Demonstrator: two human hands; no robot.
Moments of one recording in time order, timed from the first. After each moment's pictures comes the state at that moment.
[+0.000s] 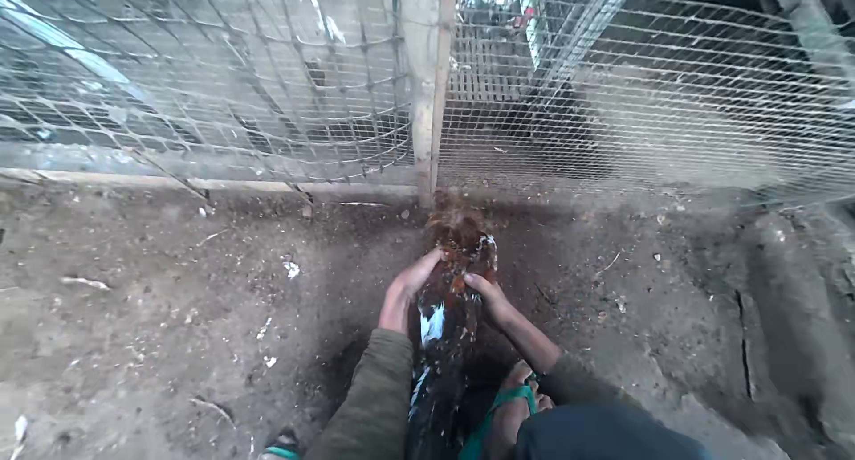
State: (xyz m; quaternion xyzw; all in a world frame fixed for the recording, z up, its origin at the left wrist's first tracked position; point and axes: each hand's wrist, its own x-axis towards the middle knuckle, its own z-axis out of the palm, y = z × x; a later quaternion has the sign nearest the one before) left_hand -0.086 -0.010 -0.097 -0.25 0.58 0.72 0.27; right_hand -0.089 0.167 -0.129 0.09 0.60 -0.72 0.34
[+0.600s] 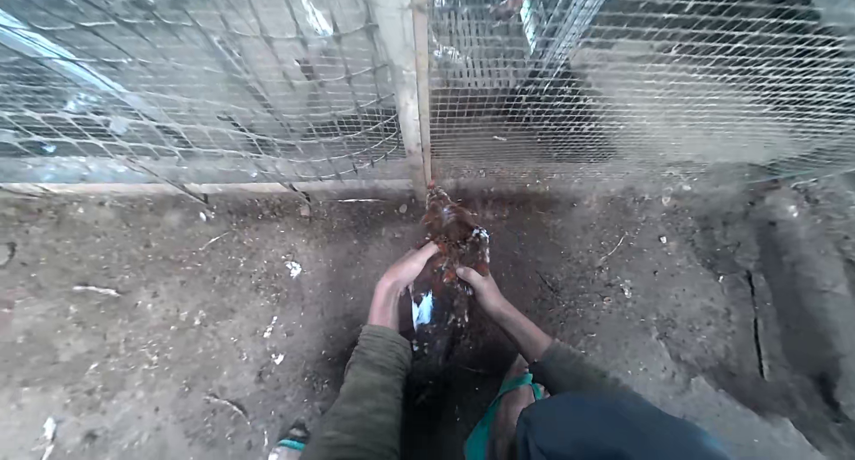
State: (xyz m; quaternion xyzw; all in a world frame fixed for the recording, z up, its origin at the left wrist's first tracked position) left_hand -0.088 -0.023 -0.104 -0.27 0.66 0.64 0.30; right_hand -0.085 0.158 -0.134 0.12 0.62 -0.70 0.33
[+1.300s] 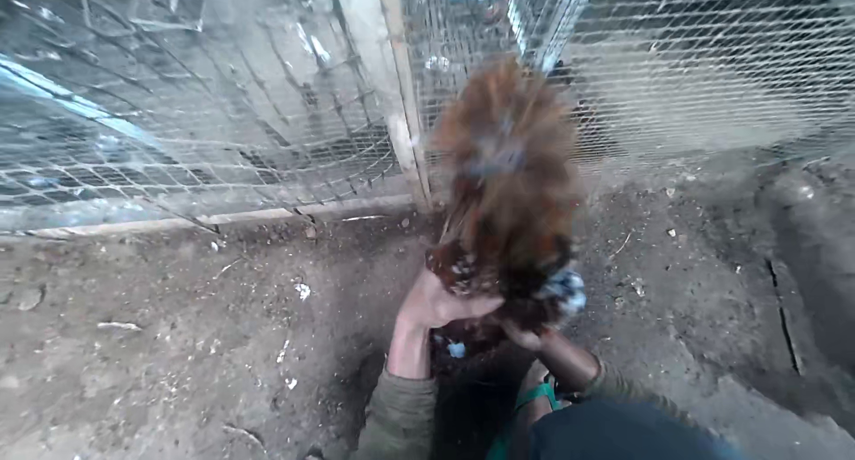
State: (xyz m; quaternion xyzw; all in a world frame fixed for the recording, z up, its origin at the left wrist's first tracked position) left_hand -0.073 0.011 -0.032 0.11 0.55 0.83 -0.01; right_hand -0.070 0.179 -0.072 -0.21 0.60 -0.77 0.05
